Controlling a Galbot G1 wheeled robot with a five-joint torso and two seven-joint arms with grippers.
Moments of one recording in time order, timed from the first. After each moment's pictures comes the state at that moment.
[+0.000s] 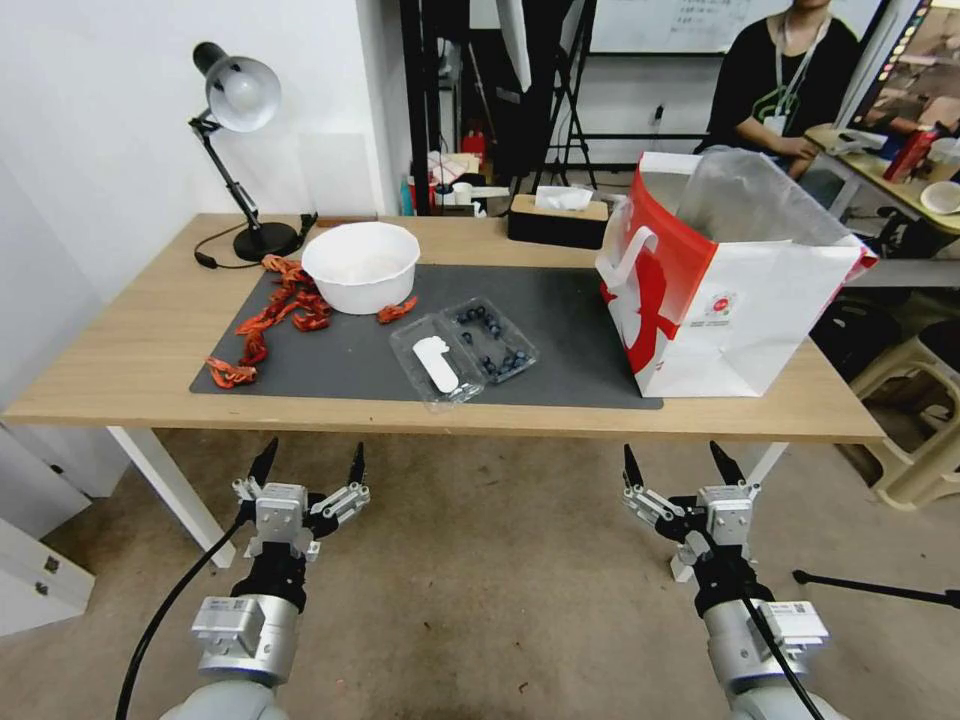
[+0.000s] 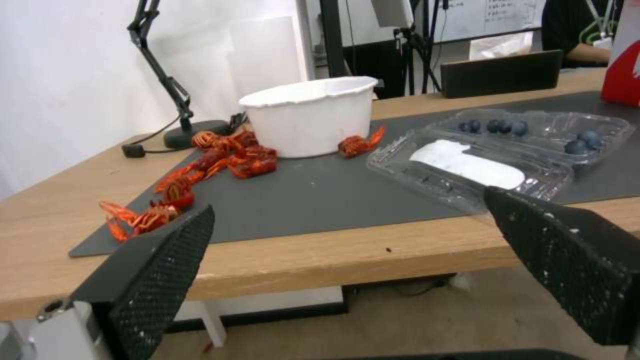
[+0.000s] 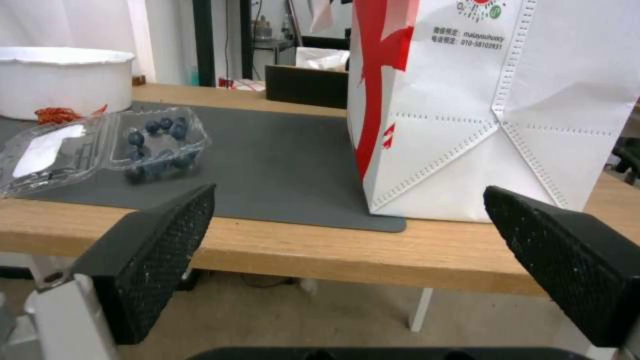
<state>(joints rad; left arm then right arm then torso) 1.80 -1.50 -0.55 -2.30 0.00 0.00 0.00 -1.80 1.50 0.55 2.30 0.00 0.00 0.00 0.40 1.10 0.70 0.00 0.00</state>
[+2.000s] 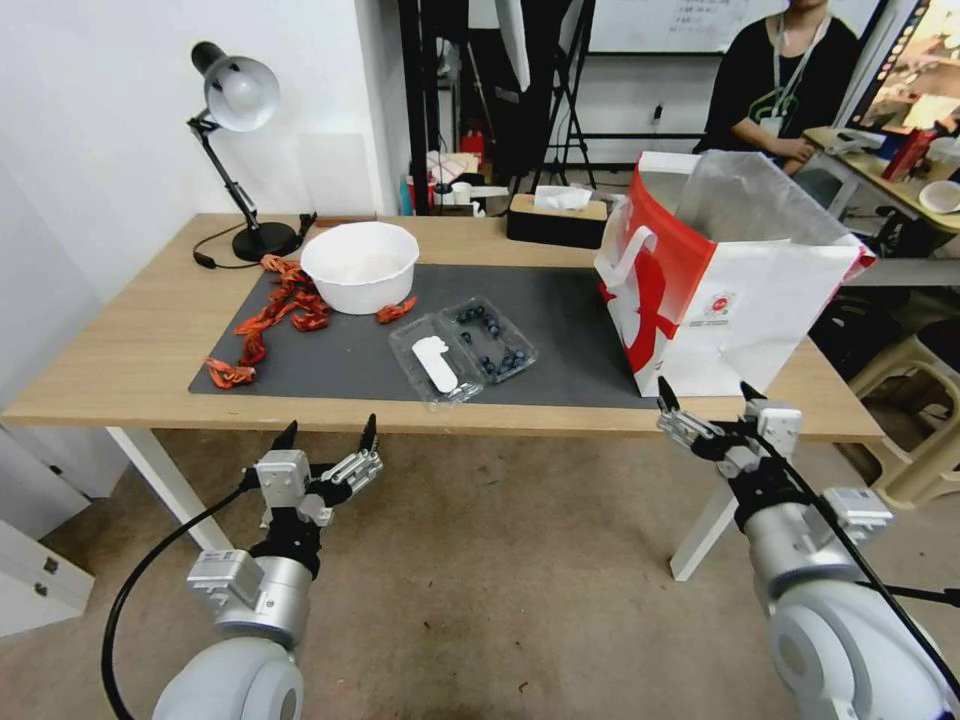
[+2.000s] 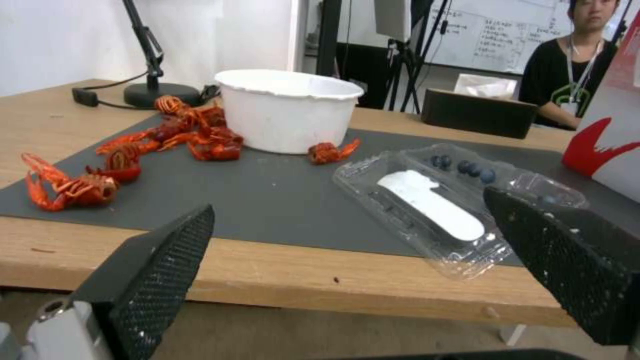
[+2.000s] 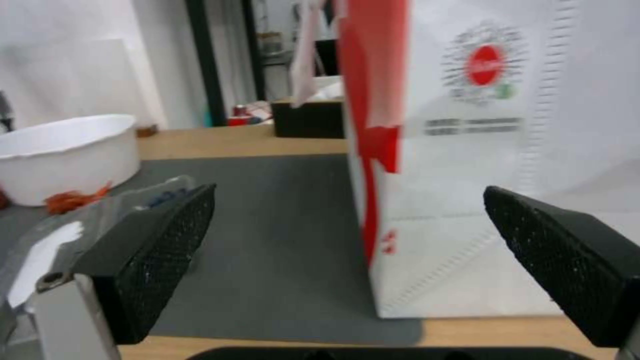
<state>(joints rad) 1.70 -1.57 -0.55 -2.31 -0.20 0.15 0.03 -1.48 1.30 0.59 2.32 0.37 -0.34 0.08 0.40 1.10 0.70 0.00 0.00</state>
